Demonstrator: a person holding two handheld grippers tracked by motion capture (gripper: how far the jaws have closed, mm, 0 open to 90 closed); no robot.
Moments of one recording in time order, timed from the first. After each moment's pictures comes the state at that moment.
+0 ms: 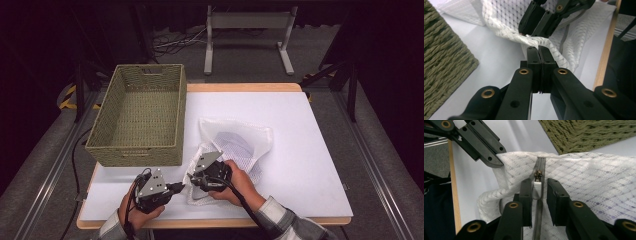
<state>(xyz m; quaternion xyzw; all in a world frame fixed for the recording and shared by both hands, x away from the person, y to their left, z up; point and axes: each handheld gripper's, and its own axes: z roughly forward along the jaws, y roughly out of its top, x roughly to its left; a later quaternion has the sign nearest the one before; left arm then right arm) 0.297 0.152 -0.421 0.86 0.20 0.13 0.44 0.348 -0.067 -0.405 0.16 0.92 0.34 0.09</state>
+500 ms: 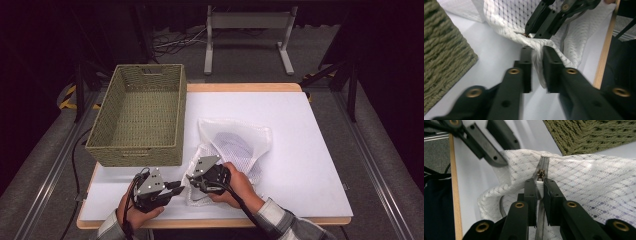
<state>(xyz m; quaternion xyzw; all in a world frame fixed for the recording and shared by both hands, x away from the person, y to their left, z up) 0.304 0.155 -0.426 0.86 0.23 0.11 0.44 0.341 -0.064 -0.407 0.14 0.92 0.34 0.11</state>
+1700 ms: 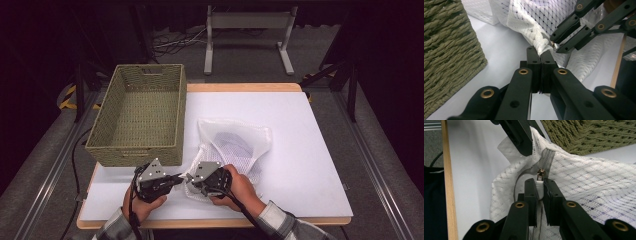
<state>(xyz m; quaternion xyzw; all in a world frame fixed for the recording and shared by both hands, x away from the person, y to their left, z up) 0.322 0.153 -0.425 0.84 0.27 0.10 0.46 0.329 -0.066 -0.405 0.12 0.92 0.33 0.15</state>
